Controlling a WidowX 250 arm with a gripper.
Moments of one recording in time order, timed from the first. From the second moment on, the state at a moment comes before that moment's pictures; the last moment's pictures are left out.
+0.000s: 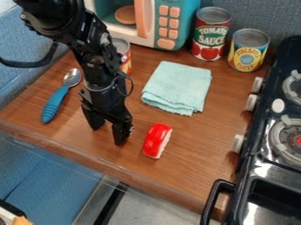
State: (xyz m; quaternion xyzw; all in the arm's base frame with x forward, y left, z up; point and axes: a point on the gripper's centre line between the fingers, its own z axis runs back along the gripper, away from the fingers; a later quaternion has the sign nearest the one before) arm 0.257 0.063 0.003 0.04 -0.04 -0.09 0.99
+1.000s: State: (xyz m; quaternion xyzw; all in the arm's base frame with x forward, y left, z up) arm 0.255 -0.002 0.063 0.00 -0.09 -0.09 0.99
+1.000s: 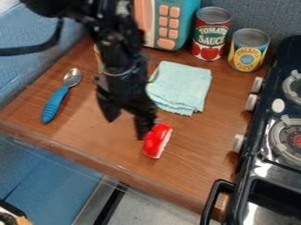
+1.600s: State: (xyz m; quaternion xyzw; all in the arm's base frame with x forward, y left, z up) arm 0.276 -0.033 0.032 0.01 -0.06 -0.10 0.99
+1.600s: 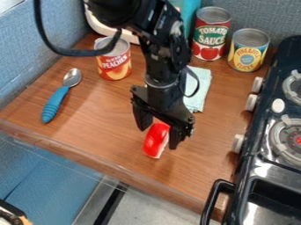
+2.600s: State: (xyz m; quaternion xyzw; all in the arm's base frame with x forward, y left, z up) arm 0.273 0.002 0.051 0.01 -0.08 -0.09 0.99
